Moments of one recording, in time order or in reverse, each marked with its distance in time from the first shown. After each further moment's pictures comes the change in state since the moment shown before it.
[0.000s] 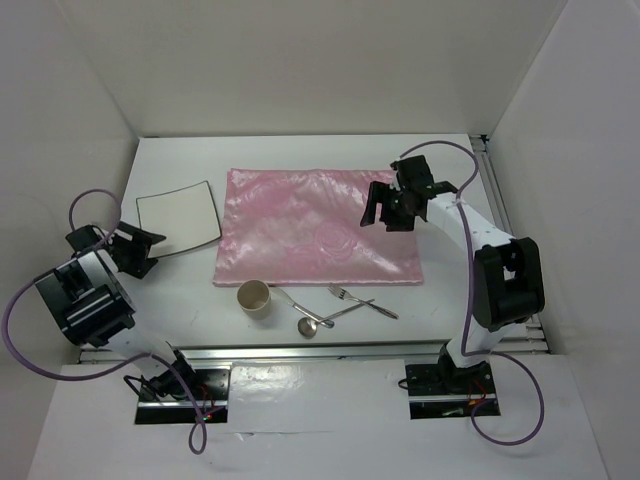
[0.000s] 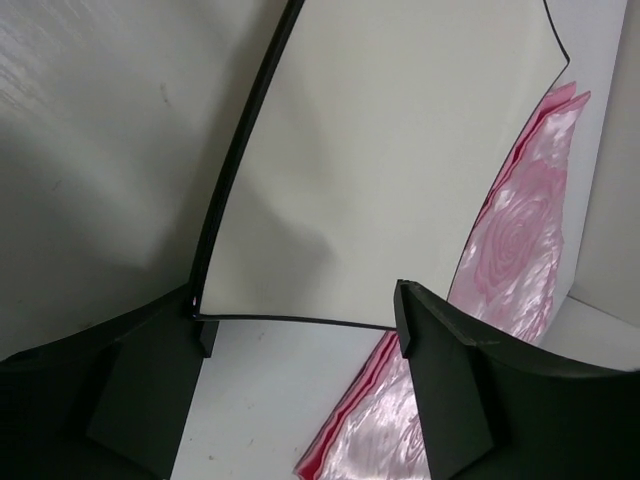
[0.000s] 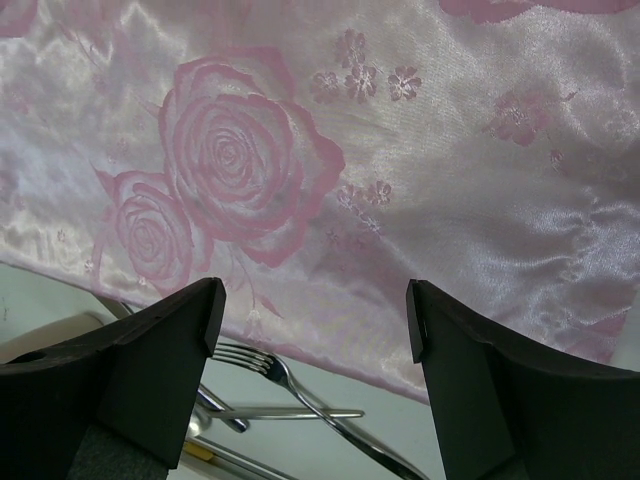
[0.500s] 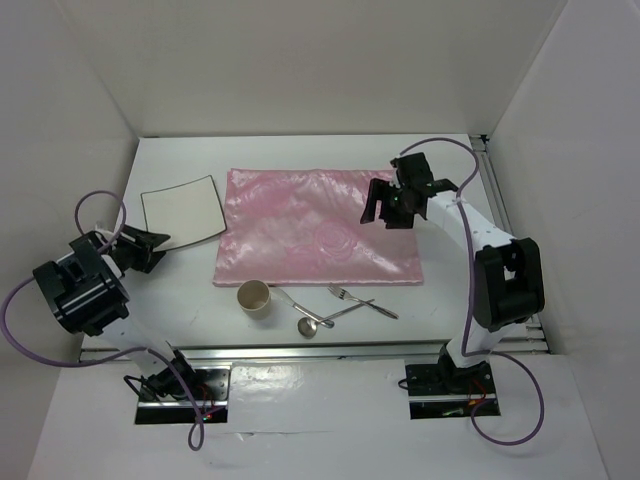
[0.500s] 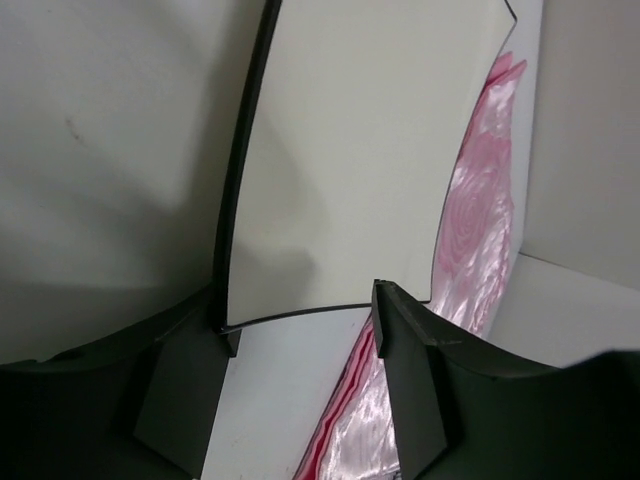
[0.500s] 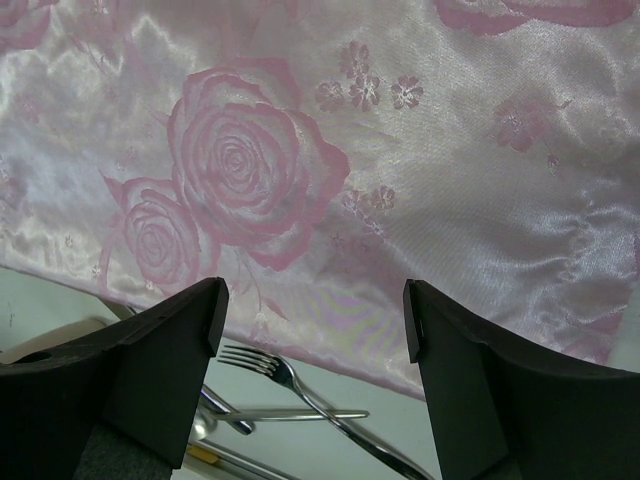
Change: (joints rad) left arm 0.010 0.099 -0.051 0.241 0.165 -0.047; right arm 0.010 0.000 0.030 -0.013 0.014 0.009
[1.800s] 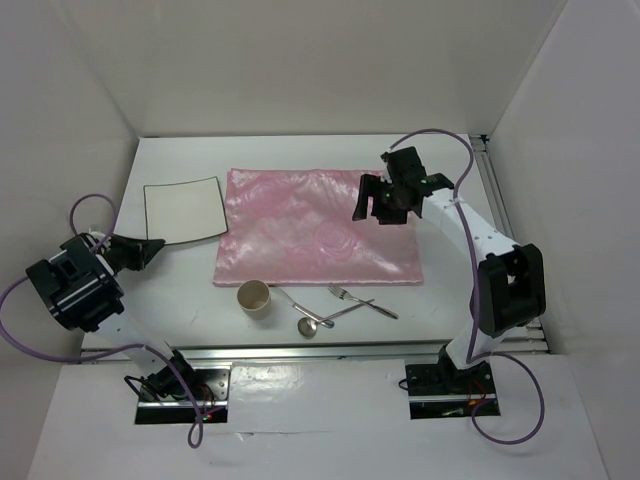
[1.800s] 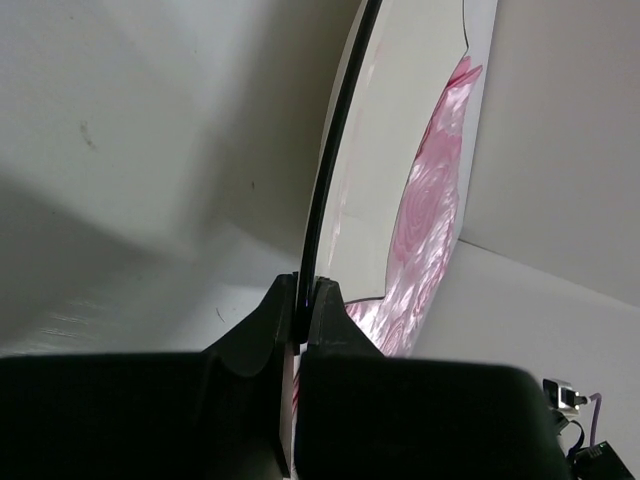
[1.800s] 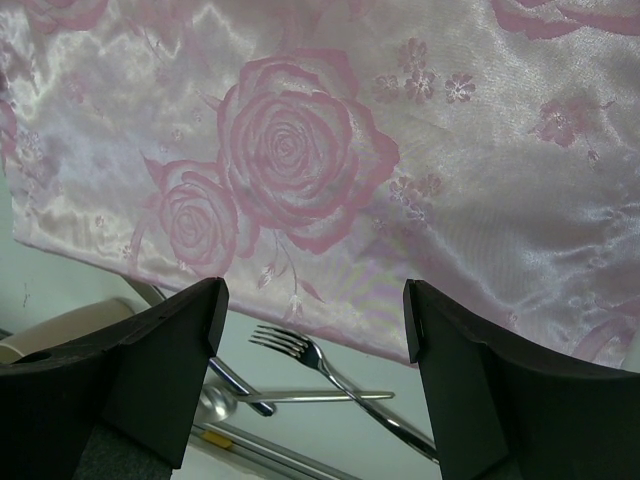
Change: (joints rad) left arm 0.060 0.055 0.050 -0.018 0.135 -0.076; right arm 0.078 -0.031 0.079 -0.077 0.043 0.014
